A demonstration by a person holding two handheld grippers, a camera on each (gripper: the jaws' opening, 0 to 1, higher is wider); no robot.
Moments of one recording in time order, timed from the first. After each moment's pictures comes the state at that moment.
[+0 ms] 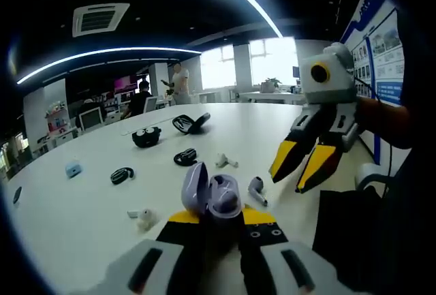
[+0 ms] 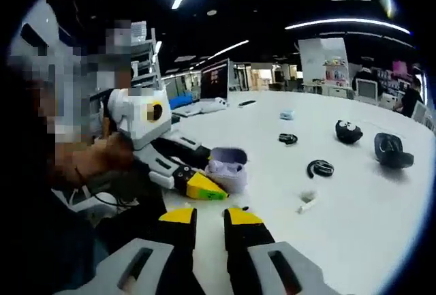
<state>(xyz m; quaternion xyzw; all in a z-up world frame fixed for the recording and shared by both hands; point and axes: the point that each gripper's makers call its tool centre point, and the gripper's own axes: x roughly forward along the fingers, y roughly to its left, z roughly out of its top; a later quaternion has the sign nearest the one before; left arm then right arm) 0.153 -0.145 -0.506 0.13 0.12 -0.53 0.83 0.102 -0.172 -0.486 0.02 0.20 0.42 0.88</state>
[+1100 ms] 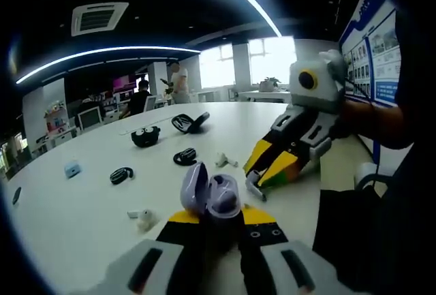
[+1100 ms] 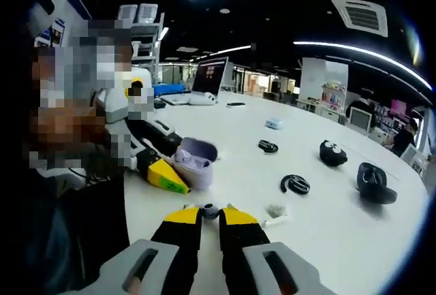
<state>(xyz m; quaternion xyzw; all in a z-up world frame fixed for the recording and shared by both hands) 0.153 -0.145 -0.506 0.13 0.12 -0.53 0.83 0.129 -0.183 -0.503 -0.13 0.17 0.40 0.89</state>
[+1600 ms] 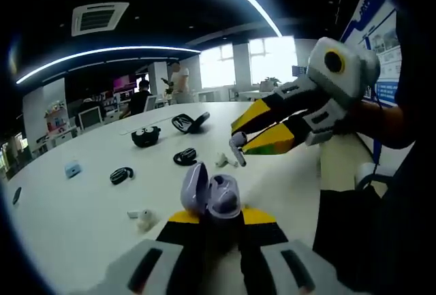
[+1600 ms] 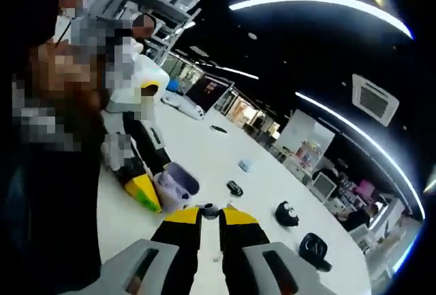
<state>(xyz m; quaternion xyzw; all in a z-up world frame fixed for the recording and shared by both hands) 0.153 -0.145 -0.506 0.13 0.12 -0.53 0.83 0.147 -0.182 -0.454 -0.32 0.02 0.33 0.89</state>
